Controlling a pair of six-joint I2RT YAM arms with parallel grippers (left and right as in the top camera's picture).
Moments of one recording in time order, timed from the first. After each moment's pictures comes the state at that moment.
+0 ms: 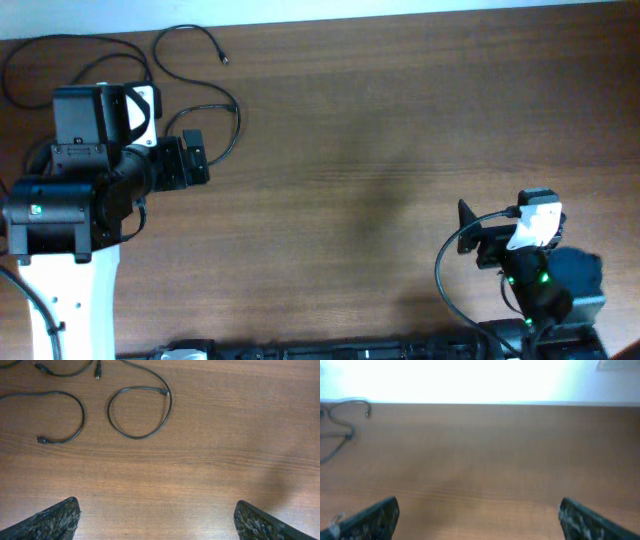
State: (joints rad) left arm -0.04 1.28 1.66 -1.32 0.01 -0.11; right arm 0.03 0.27 0.52 -0.57 -0.05 0.02
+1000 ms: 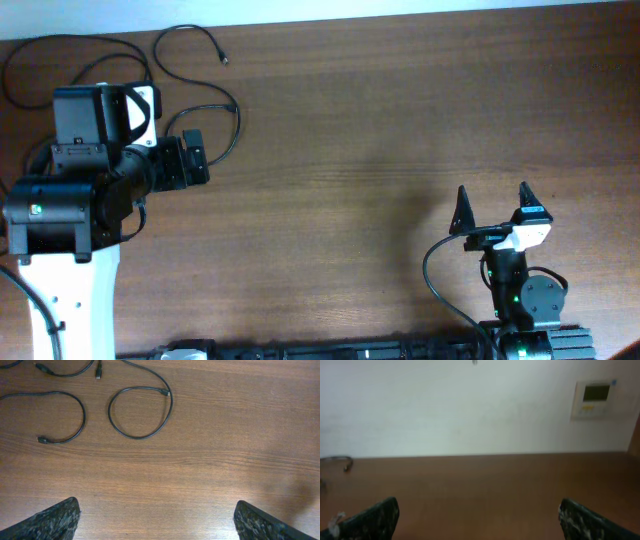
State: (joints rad) left arm -0.04 1.28 1.66 -1.32 0.00 -0.11; right arm -0.02 0.01 0.01 0.07 -0.02 0.05
